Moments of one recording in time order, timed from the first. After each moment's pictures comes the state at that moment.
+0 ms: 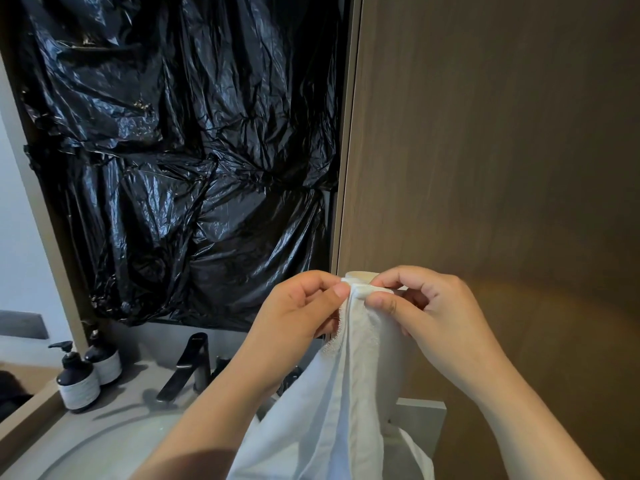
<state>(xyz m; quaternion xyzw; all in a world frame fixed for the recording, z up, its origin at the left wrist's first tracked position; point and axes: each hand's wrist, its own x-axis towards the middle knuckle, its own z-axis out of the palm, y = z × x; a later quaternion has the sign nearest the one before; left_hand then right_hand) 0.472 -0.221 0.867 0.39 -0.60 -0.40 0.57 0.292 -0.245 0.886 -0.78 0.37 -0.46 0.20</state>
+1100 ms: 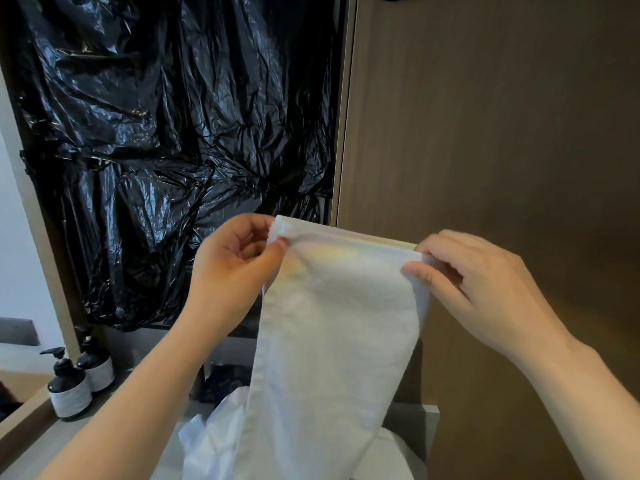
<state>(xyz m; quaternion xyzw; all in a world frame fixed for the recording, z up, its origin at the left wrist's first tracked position) 0.510 -0.228 0.904 0.42 -0.56 -0.19 0.69 0.242 -0.262 0.917 -0.84 0.39 -0.36 -0.12</state>
